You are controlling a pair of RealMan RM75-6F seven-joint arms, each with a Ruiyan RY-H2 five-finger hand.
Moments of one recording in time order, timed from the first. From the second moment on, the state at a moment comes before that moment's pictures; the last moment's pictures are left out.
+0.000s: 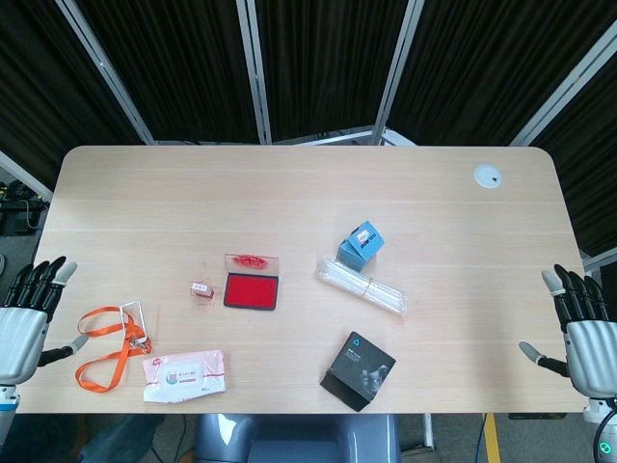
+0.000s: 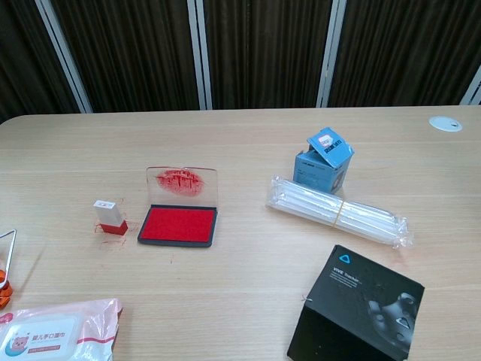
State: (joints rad) left arm -0.10 -1.07 -0.02 -1.75 1.61 1.53 0.15; right arm 0.05 -1.08 0.08 -1.65 -1.58 1.59 -0.01
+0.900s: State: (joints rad) left arm -0.41 -1.31 -0.14 -1.58 1.40 1.08 0.20; right arm 0.07 -1.09 0.10 -1.61 -1.47 1.49 0.00
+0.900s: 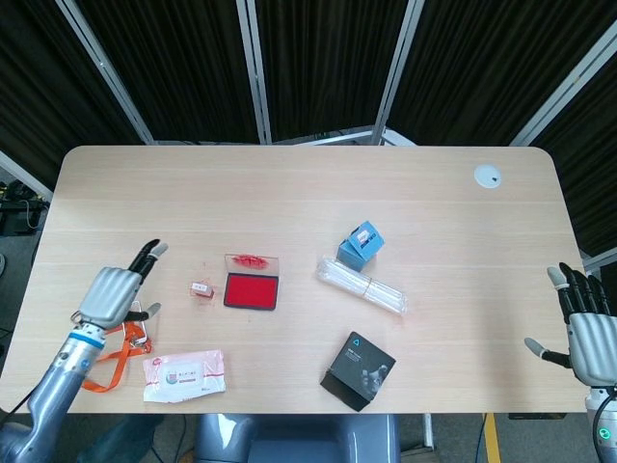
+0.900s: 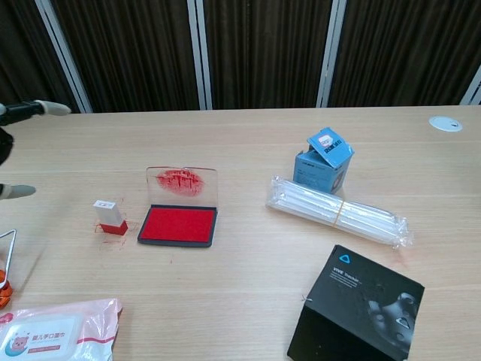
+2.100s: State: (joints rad) left arm -0.59 -1.56 -0.10 -1.24 1.35 0.88 0.06; right arm 0.07 -1.10 0.11 -1.57 -1.40 1.46 0.00
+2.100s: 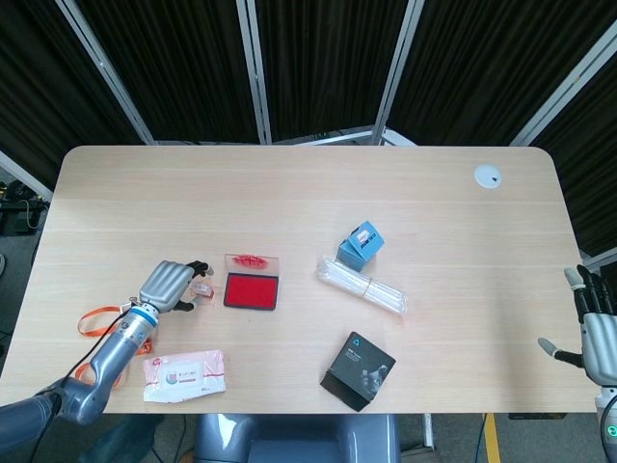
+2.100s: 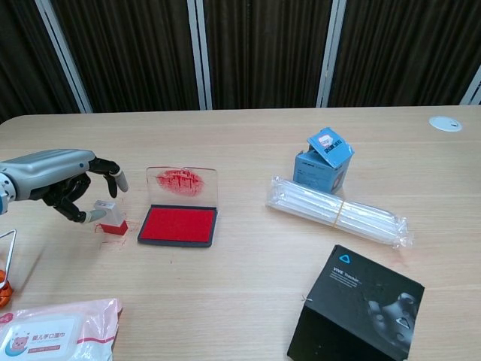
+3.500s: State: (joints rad) left arm -0.62 -1.57 -0.11 -1.25 1.33 0.91 0.07; right arm 0.07 -1.11 0.12 -1.56 -1.38 1.44 0.01
